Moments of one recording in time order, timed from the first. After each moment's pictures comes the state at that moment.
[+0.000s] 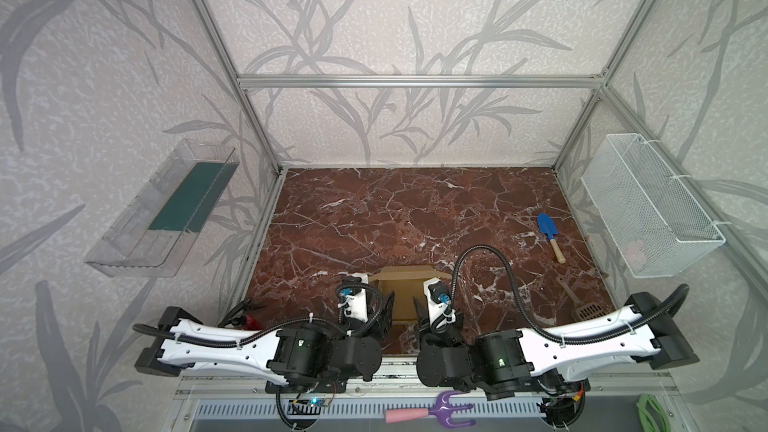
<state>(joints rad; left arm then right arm) -1.64 0.68 0.59 -0.62 -1.09 -1.04 1.68 1.30 0.96 -0.39 1.08 0.85</state>
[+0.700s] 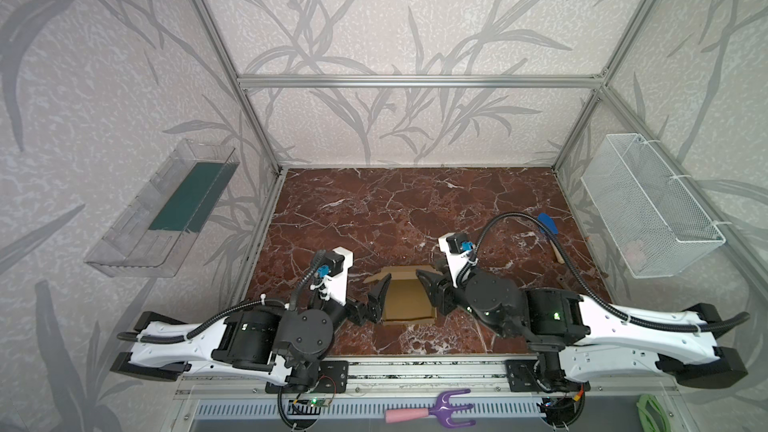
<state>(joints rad) -1.56 0.60 0.92 -0.68 -1.00 -0.48 1.35 1.05 1.08 -0.45 0.53 0.59</state>
